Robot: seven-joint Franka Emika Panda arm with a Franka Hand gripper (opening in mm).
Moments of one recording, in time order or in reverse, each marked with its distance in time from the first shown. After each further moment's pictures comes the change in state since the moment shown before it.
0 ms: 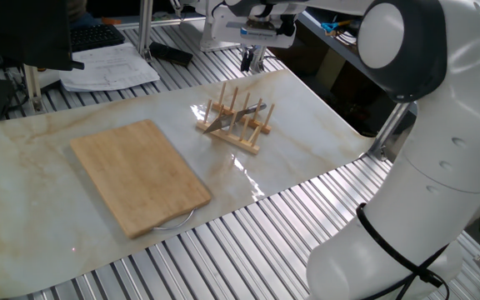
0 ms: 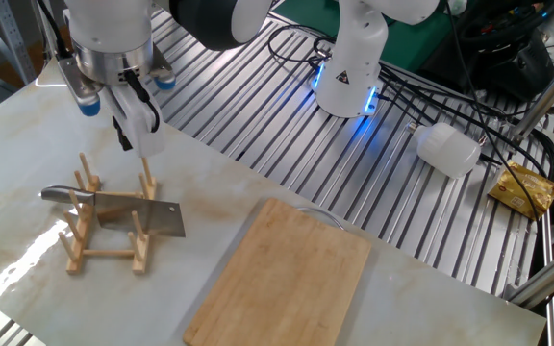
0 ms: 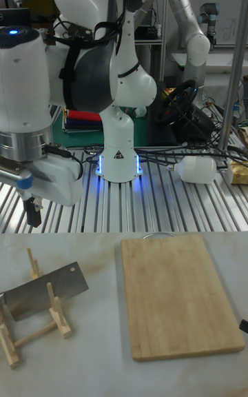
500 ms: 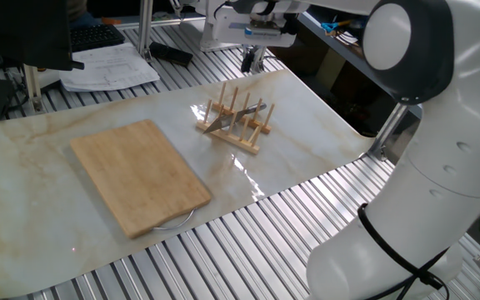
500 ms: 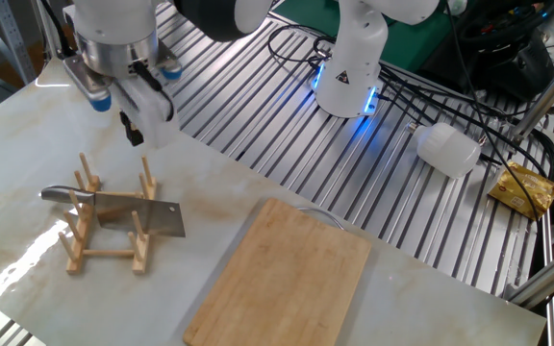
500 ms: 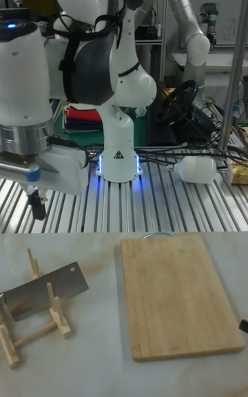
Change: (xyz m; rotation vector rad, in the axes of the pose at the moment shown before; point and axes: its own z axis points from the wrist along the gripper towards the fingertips) arm 0.011 0.000 -0.006 -0.023 0.021 -0.108
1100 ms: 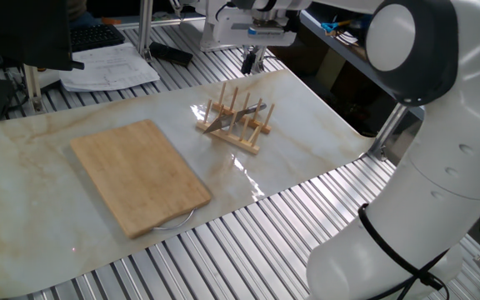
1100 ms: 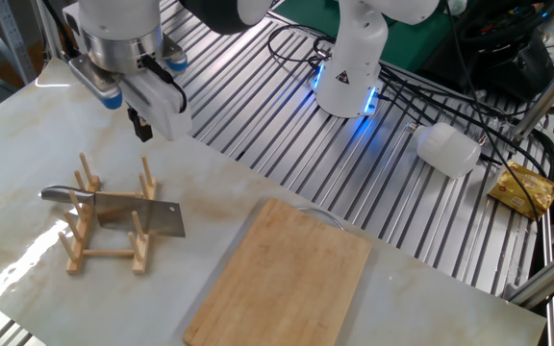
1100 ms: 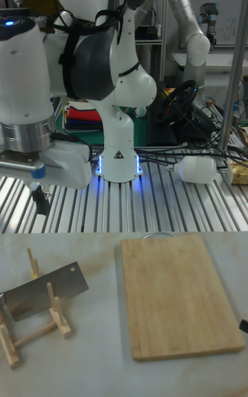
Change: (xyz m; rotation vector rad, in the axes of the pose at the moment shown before) arm 0.011 0.002 -0.004 -0.014 0.035 -0.093
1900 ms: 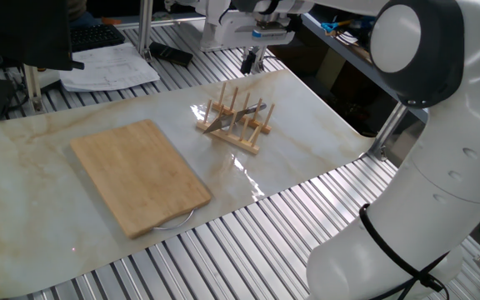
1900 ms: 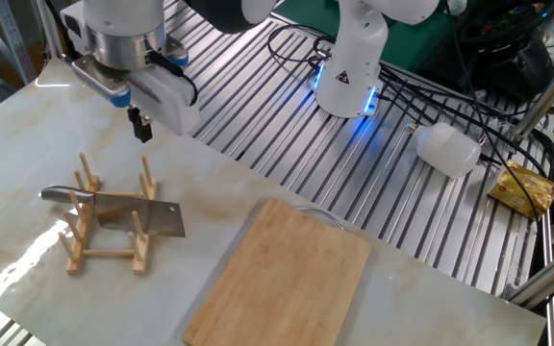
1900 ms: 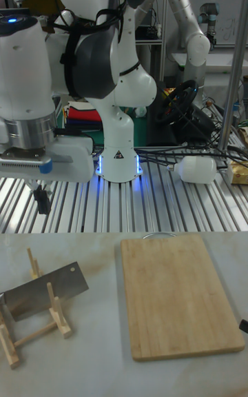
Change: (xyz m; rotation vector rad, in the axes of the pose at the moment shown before) arm 0.002 0.001 -0.001 -0.014 -0.027 -0.142
